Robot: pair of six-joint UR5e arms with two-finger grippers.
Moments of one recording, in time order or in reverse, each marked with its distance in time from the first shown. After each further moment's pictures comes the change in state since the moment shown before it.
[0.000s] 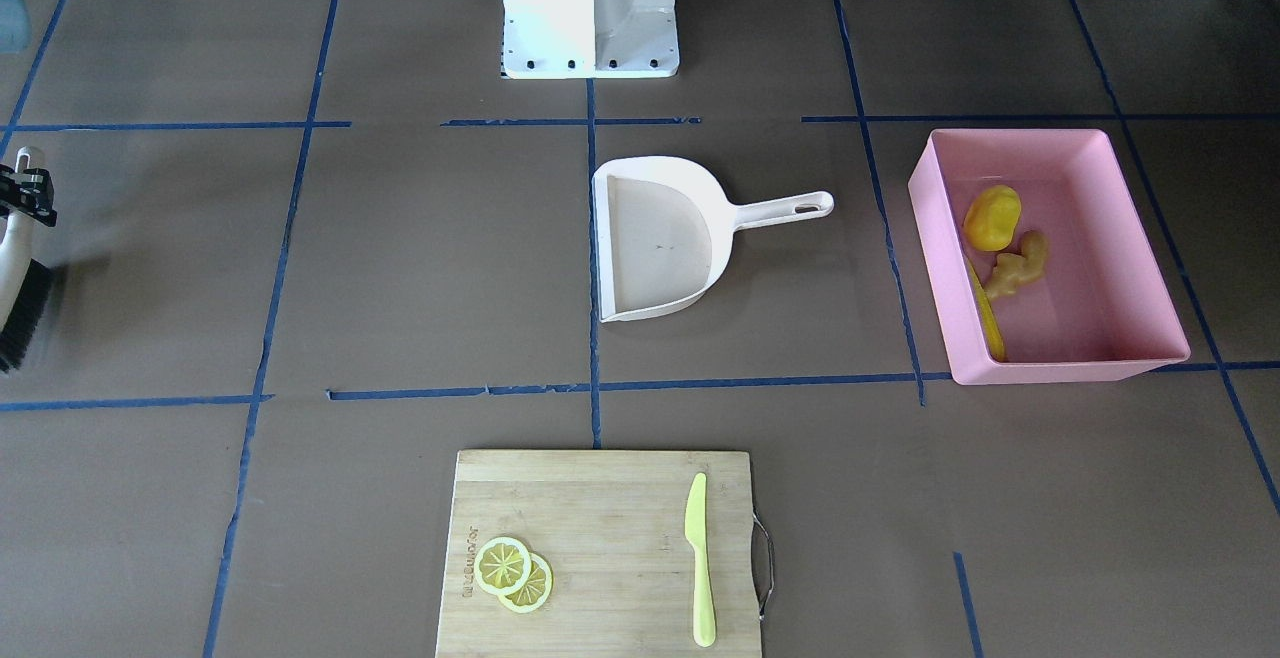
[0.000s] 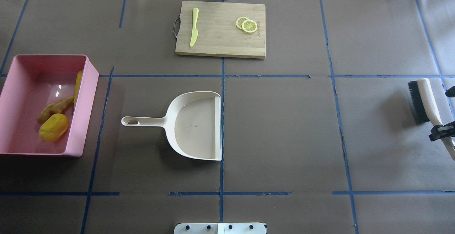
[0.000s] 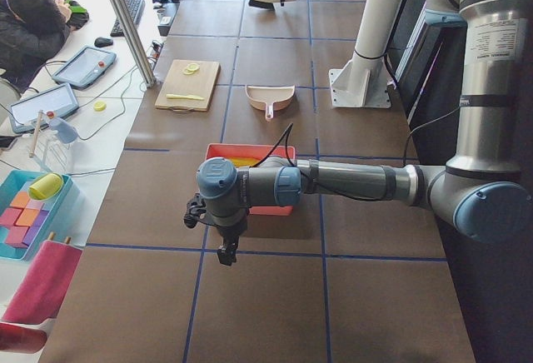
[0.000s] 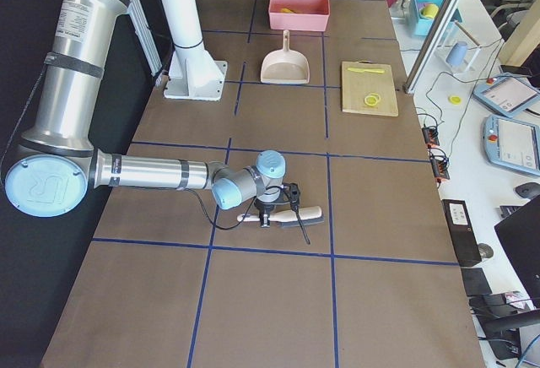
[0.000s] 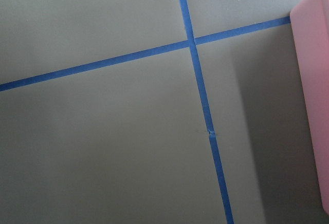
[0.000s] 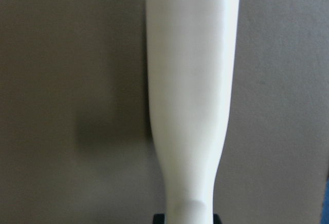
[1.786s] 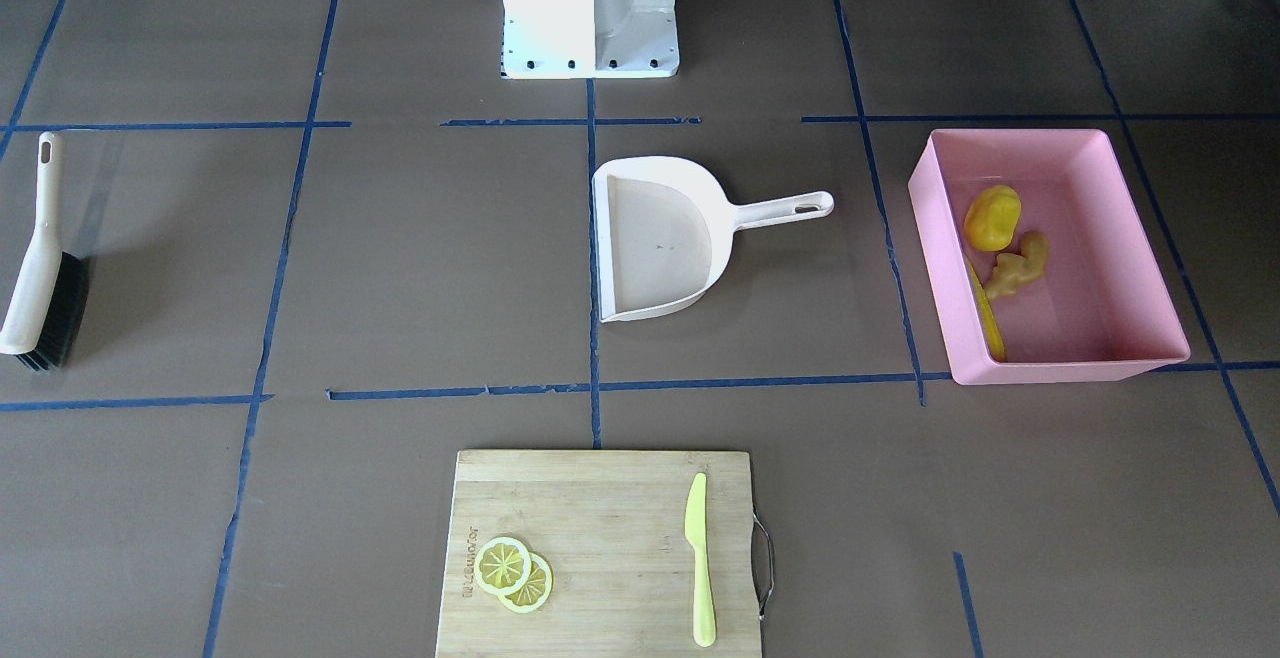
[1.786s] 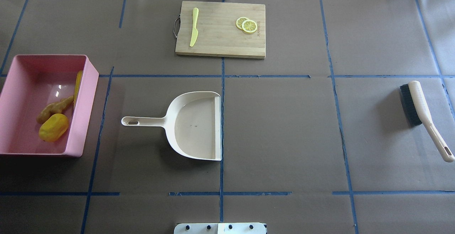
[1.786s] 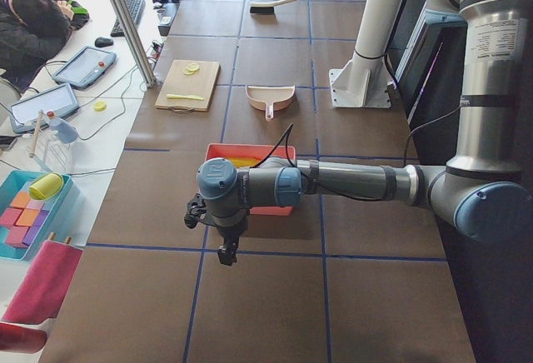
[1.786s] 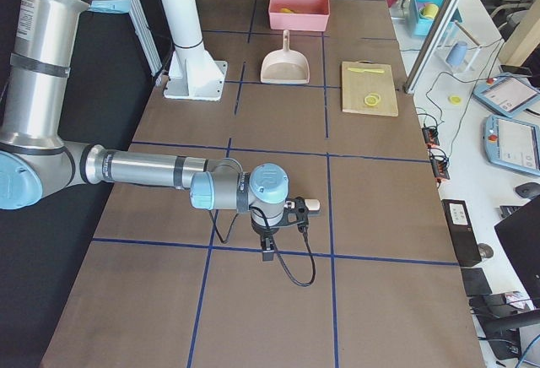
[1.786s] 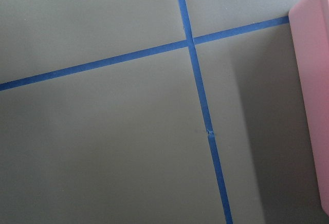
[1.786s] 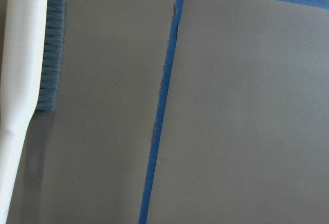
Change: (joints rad) left arm 0.000 0.002 -0.001 -0.003 -0.002 0.002; right arm 0.496 -0.008 0.071 -0.446 0.067 -0.685
